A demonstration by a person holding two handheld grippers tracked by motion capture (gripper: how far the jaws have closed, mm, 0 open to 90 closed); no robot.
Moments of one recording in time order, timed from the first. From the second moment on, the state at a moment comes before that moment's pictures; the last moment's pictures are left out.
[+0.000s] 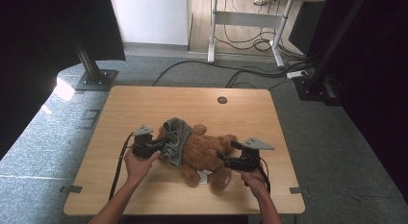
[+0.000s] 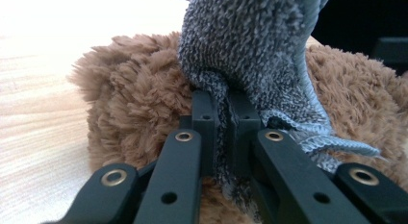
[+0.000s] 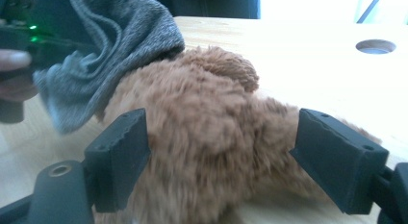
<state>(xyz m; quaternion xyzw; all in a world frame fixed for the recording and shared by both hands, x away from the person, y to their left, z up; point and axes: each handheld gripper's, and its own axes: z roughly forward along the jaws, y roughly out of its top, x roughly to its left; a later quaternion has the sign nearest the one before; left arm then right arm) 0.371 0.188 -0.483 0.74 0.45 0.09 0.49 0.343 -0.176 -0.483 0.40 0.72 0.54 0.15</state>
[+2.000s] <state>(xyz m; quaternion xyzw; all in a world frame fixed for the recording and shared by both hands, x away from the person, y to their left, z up) 0.376 0.161 -0.460 0.77 0.42 0.04 0.47 0.319 -0.126 -0.515 0.26 0.80 0.49 0.23</state>
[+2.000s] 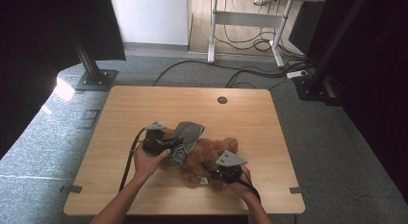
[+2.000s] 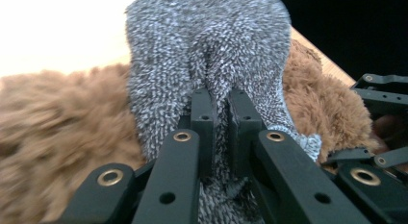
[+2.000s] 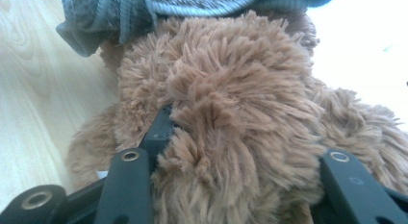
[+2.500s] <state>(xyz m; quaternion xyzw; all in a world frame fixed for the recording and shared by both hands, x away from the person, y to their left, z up) 0.364 0.175 -0.475 0.76 0.42 0.03 0.49 0.318 -0.138 -0.517 0.33 0.76 0.53 0.18</state>
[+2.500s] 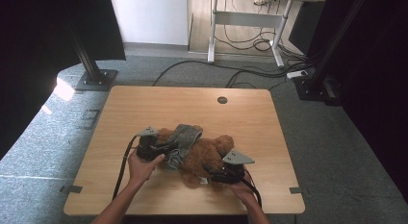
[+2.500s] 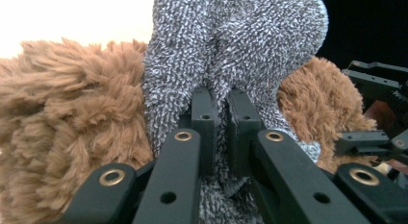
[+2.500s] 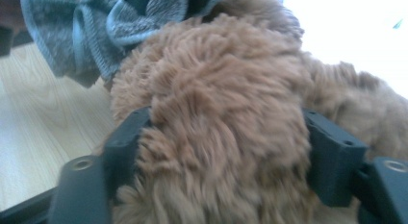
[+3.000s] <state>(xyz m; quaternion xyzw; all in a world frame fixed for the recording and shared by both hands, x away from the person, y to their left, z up) 0.346 0.184 -0.485 0.75 0.42 0.02 0.51 0.324 -0.135 -0.528 0.34 0.77 0.52 0.13</state>
